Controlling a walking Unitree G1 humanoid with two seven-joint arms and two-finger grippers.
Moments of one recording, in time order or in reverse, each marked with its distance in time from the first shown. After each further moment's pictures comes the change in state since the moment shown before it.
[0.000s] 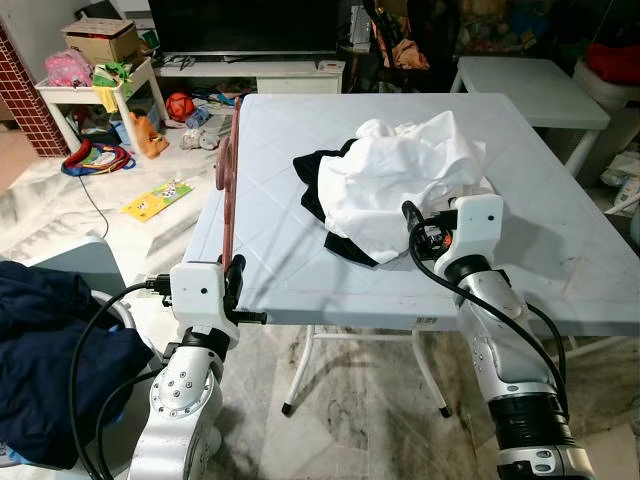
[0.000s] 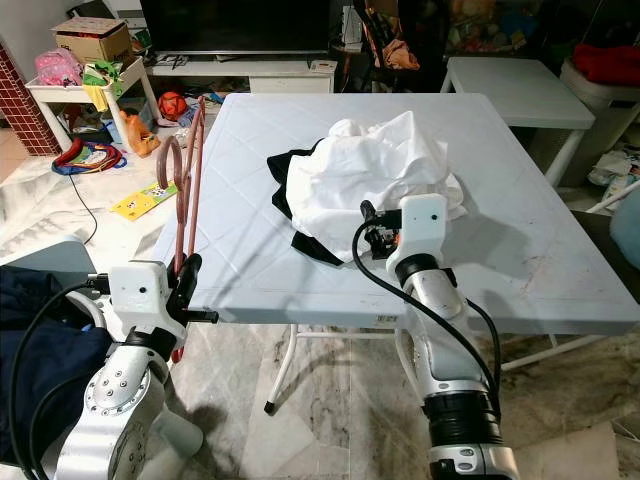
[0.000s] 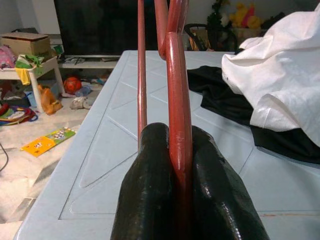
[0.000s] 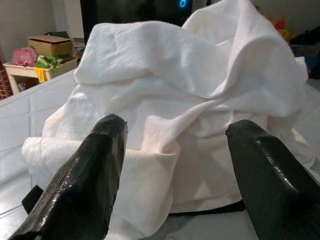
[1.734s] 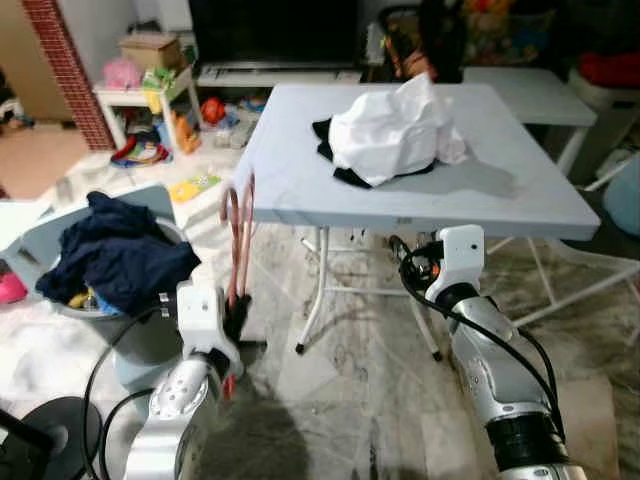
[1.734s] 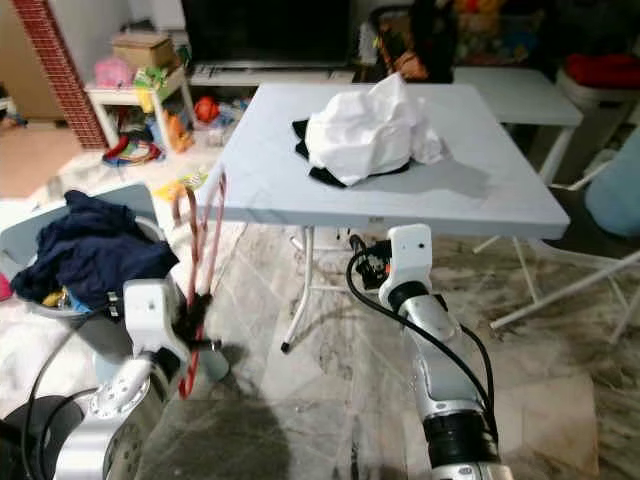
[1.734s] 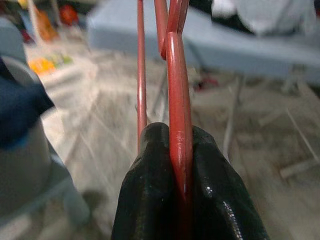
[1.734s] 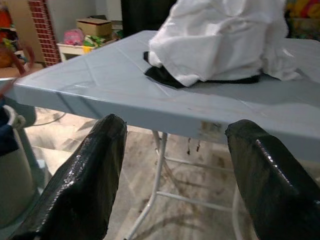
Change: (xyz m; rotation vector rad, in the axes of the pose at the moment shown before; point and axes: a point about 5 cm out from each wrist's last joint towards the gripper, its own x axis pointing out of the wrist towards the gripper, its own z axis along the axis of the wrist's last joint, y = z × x) left arm -0.004 0.009 -0.048 -0.131 0.304 -0.074; right arm -0.013 0.005 -0.034 0.031 0.126 0.074
